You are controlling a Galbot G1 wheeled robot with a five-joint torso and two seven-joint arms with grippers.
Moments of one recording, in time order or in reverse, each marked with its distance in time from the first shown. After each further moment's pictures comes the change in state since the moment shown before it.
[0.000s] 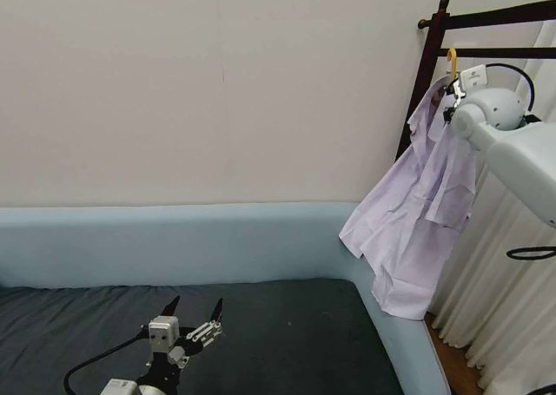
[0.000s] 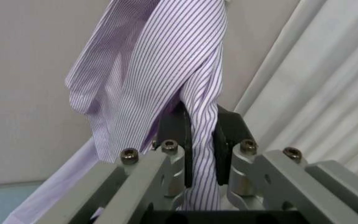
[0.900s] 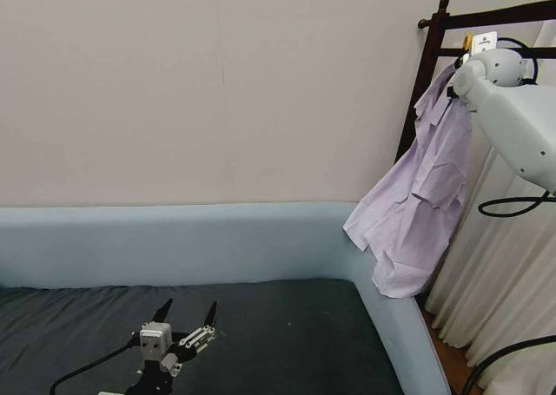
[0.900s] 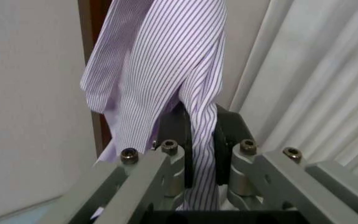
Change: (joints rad) left arm 0.061 -0.001 -0.041 -0.018 0.035 -0.028 0.015; right arm 0.095 0.177 0.083 -0.375 0.041 0.001 -0.005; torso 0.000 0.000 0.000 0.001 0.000
